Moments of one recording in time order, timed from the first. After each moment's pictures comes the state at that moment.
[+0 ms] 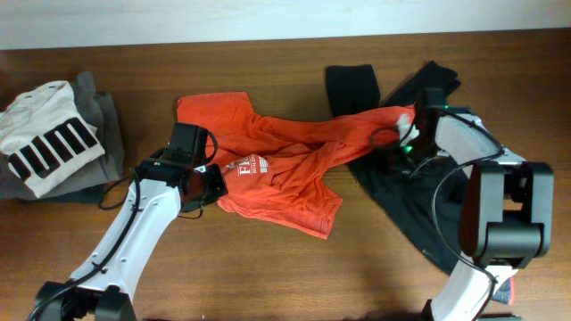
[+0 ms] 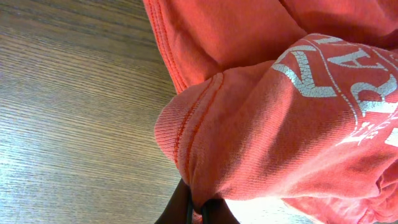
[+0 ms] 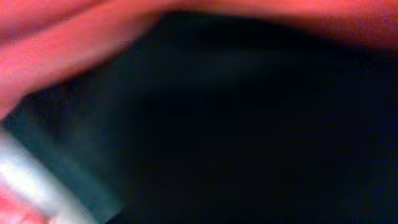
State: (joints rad) left arm -0.20 1.51 1.02 -0.80 0.05 -0.52; right arm -0.09 2.00 1.33 -0.88 -0.14 0.07
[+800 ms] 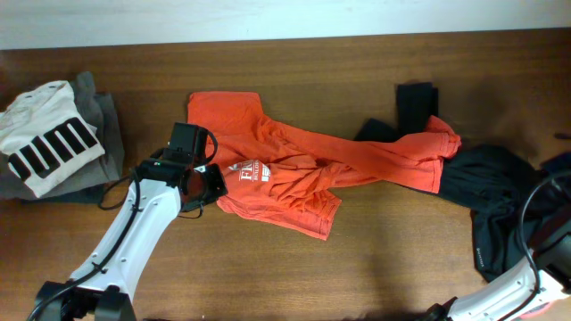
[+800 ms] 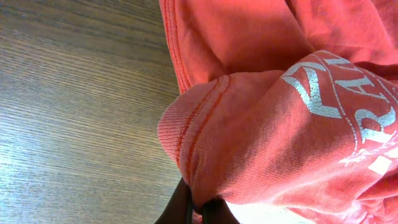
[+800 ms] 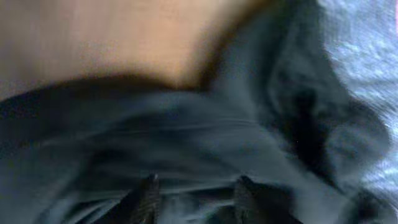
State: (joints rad) left arm -0.20 1.51 1.02 -0.80 0.04 -0.52; right arm -0.80 2.06 1.68 -1.14 -0.06 0.31
